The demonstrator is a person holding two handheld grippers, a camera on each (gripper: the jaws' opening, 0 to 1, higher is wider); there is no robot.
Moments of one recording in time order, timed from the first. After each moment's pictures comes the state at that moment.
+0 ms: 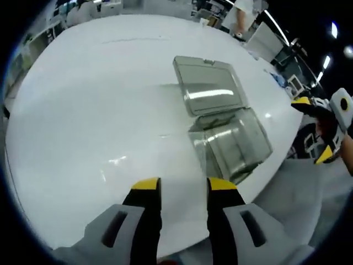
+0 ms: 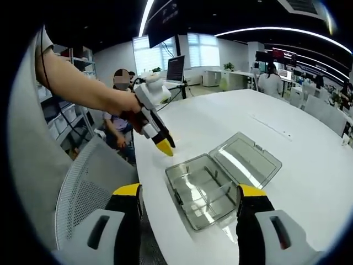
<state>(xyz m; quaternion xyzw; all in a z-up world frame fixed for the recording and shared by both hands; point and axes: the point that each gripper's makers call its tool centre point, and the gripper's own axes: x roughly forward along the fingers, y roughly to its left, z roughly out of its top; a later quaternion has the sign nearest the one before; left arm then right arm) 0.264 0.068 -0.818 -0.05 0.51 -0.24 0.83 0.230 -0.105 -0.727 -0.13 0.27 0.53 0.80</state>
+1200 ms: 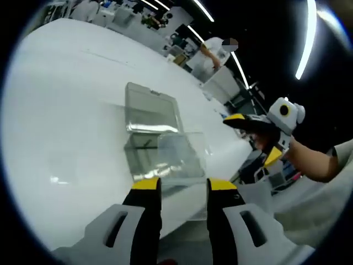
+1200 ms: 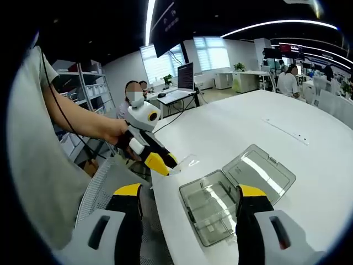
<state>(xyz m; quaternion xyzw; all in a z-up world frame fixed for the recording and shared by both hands) 0.230 0.009 -0.758 -0.25 0.38 -0.37 0.81 0.236 -0.077 -0.699 -0.06 0.28 0.58 0.77</state>
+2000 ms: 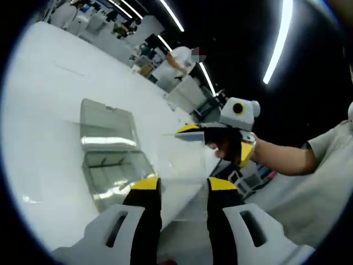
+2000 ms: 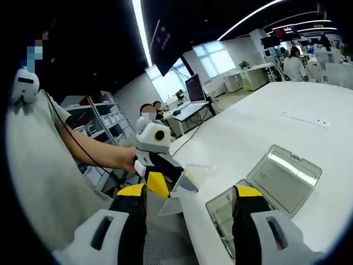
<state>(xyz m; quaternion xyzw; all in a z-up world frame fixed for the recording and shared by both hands) 0.220 -0.035 -0.702 -0.29 0.30 -0.47 0.78 0.234 -0.057 -0.674 0.09 0.30 0.62 0.72</state>
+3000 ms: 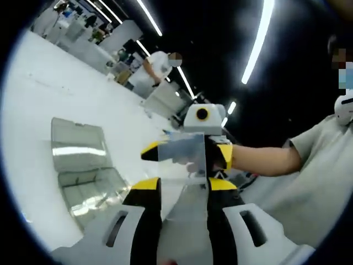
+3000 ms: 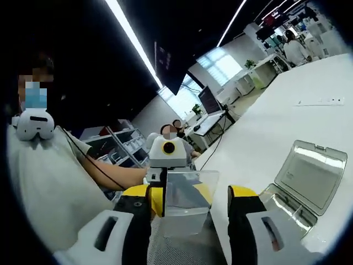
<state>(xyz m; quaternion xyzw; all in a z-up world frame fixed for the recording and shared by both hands) 0.214 -0.061 -0.660 -0.29 0.26 -0.53 0.75 0.225 -0.042 -0.648 0.20 0.30 0.65 0.66</state>
